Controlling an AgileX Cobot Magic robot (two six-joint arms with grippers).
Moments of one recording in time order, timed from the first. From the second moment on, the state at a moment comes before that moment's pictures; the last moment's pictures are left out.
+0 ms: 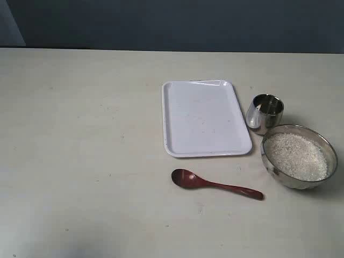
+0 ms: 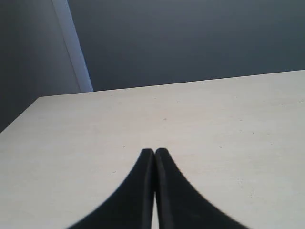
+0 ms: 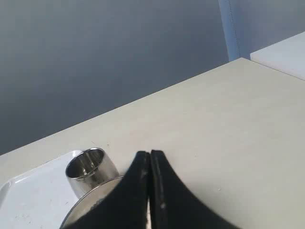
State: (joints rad) left arm -0.10 0.01 0.00 0.03 0.21 0.07; right arm -0.10 0.00 0.00 0.35 0.24 0.01
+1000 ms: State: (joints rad) left arm -0.10 0.01 0.00 0.03 0.21 0.07; right arm -0.10 0.00 0.00 0.77 -0.07 0.04
